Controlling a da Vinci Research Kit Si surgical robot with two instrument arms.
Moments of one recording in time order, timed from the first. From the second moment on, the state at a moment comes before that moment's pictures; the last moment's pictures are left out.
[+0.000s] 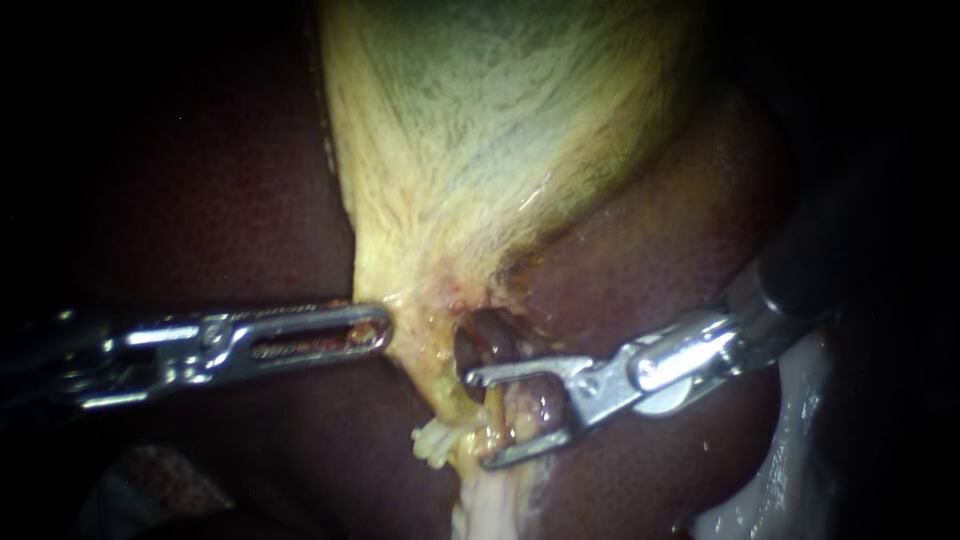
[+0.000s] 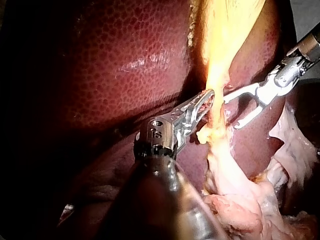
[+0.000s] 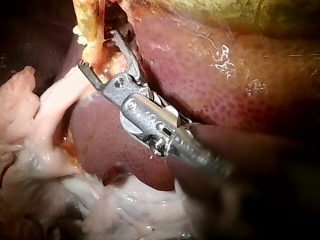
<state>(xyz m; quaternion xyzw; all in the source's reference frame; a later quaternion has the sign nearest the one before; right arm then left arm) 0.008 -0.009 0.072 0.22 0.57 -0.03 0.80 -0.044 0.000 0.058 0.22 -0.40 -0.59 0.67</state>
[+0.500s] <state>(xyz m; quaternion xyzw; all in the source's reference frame) 0.003 -0.005 0.068 0.17 0.57 -0.04 0.81 -0.044 0.000 0.059 0.22 -0.40 -0.59 0.67</state>
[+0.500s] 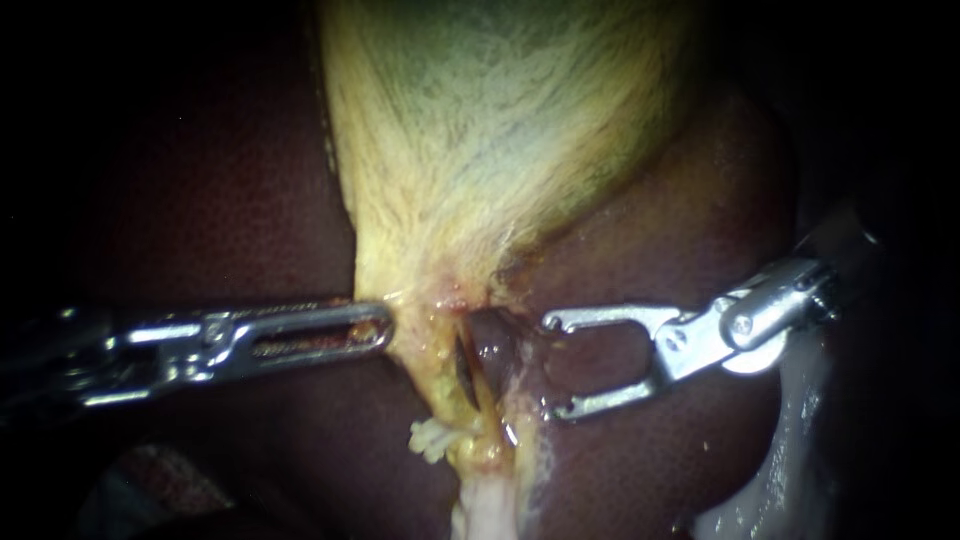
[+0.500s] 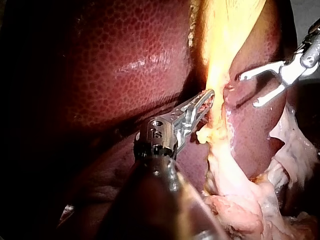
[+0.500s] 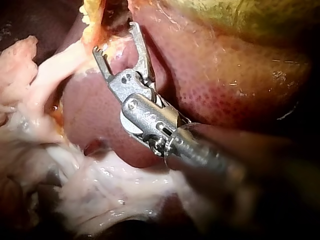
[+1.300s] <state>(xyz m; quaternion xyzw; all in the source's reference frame) 0.002 -0.005 0.067 0.17 0.57 -0.05 0.81 -0.048 0.000 0.063 0.23 -0.40 -0.58 0.67</state>
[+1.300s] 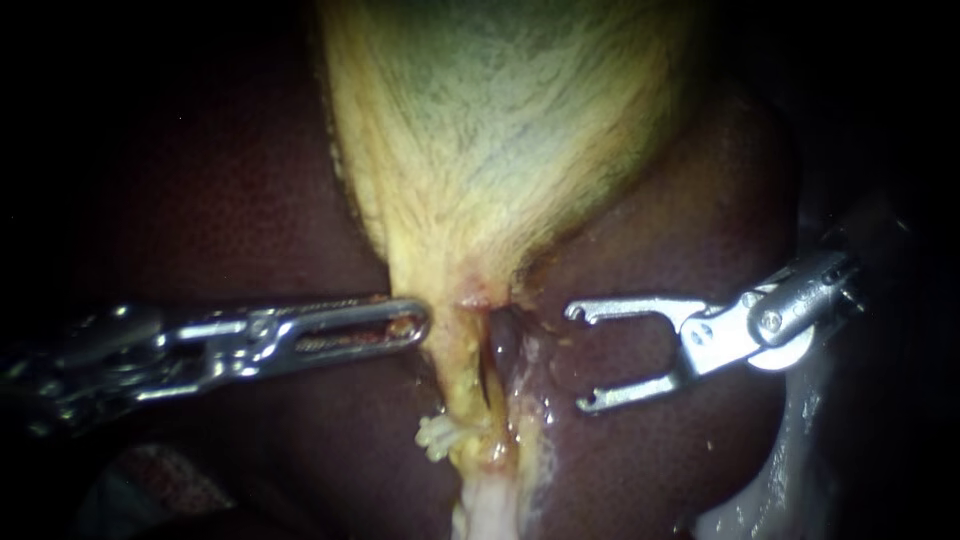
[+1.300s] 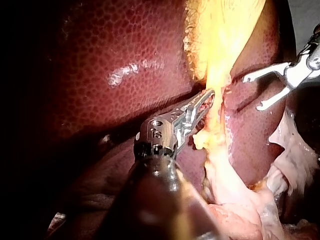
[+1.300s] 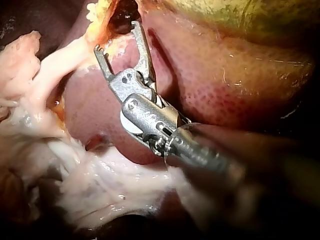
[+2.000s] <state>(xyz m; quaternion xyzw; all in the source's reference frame) 0.002 -0.005 0.067 0.17 0.57 -0.05 0.80 -0.049 -0.001 0.063 0.23 -0.39 -0.58 0.68</state>
